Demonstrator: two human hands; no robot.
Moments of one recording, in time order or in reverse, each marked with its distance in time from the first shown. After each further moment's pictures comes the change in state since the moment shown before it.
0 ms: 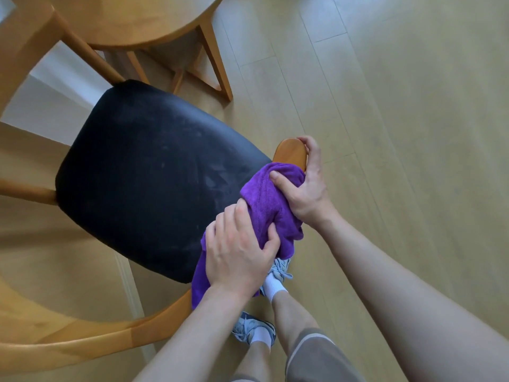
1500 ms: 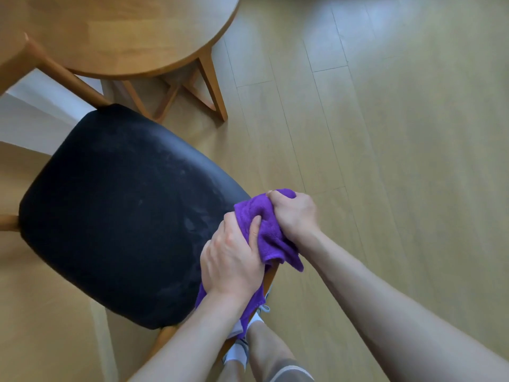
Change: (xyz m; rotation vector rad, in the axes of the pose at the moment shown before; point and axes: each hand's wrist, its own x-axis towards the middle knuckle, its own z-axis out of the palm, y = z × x) left_hand 0.107 0.049 0.005 -0.313 -0.166 -0.342; right_hand 0.092 -0.027 -0.009 -0.166 -0.046 0.599
